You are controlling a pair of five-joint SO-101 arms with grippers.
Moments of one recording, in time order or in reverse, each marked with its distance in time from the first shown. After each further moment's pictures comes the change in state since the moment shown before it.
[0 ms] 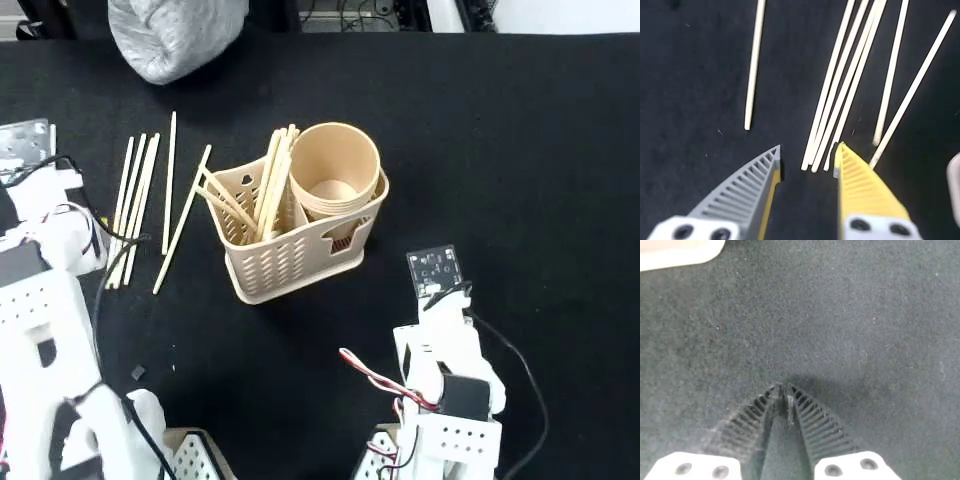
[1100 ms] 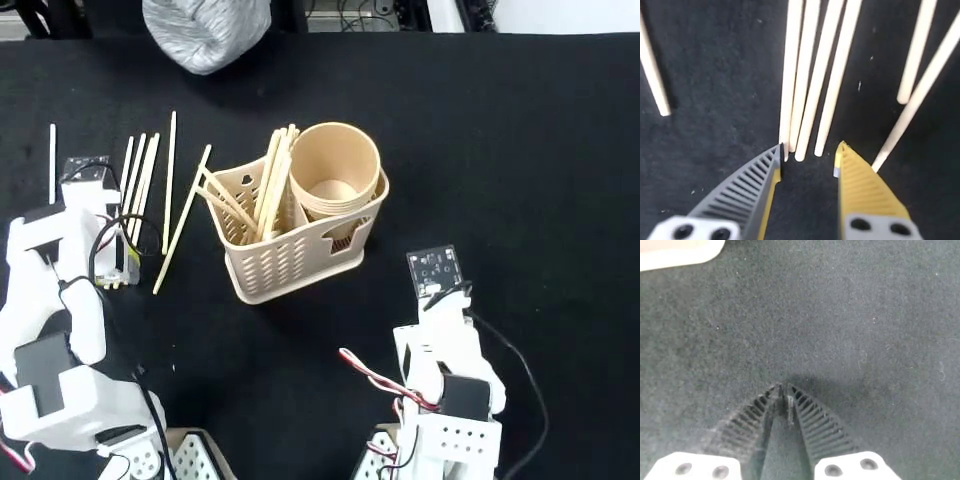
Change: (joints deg) left arm 1.2 36.0 -6.8 -2.1 -6.9; right arm 0.0 0.0 0.0 0.0 0.0
